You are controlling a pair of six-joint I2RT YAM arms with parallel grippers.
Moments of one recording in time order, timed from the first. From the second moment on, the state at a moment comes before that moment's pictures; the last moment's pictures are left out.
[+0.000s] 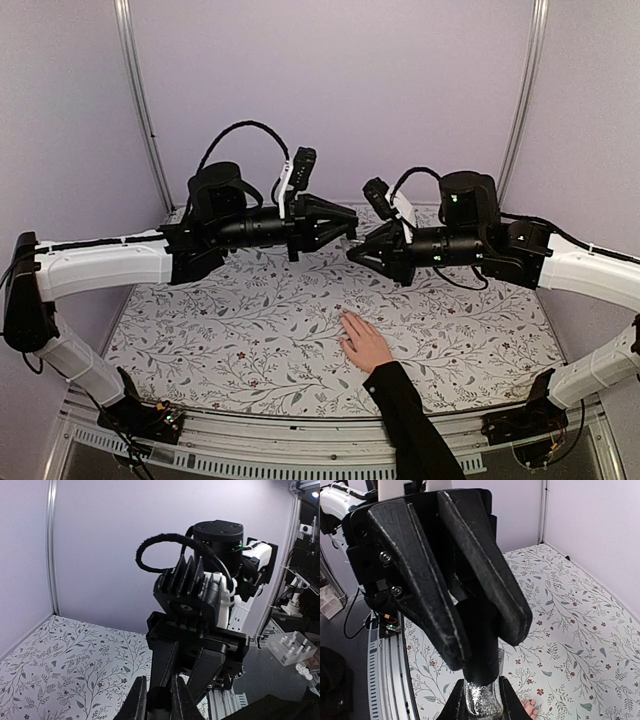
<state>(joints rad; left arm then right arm) -0.90 1.50 1.12 0.43 0.55 -0.16 0.94 1.29 1.11 -0.15 -0.27 -0.01</state>
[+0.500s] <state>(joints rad) -0.91 1.49 1.10 0.51 0.91 -0.11 0.94 1.26 1.10 -0.19 -0.66 -0.11</state>
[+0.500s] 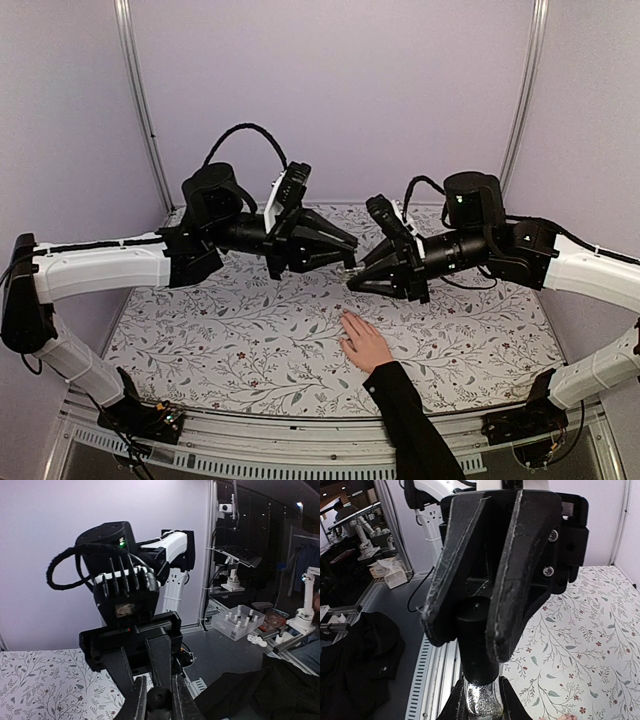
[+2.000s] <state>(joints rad) -0.90 1.31 1.08 0.20 0.76 0.08 0.94 1.25 0.94 0.03 -0.79 -0.11</state>
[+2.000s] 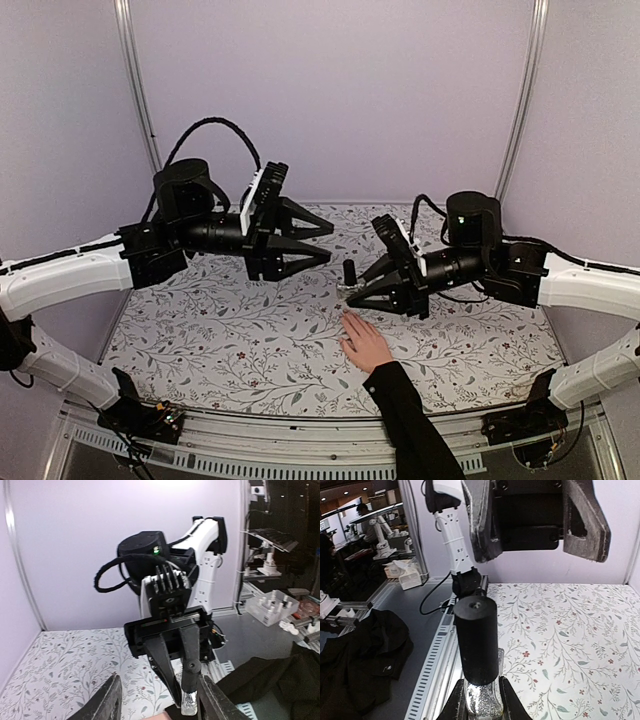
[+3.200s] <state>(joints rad) -1.02 1.59 1.16 0.51 0.09 -0.16 0.96 1.22 0.91 0.07 0.11 0.07</state>
